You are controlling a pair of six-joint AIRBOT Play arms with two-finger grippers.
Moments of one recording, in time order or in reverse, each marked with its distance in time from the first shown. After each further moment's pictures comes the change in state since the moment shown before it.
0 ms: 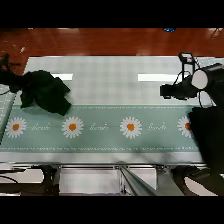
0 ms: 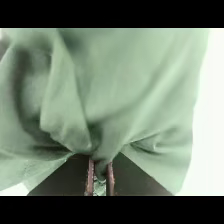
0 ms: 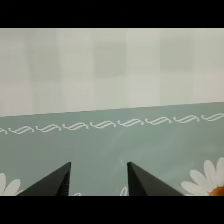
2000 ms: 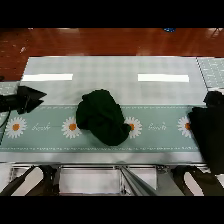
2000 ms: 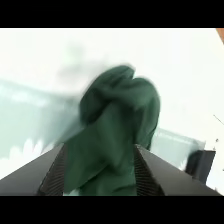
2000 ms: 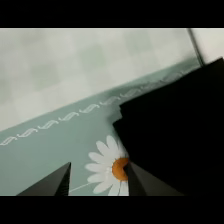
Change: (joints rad) left arm 0.185 0.475 -0.610 -0.460 -0.141 0.208; right arm -0.378 0.424 -0.229 -0.029 0.027 -0.050
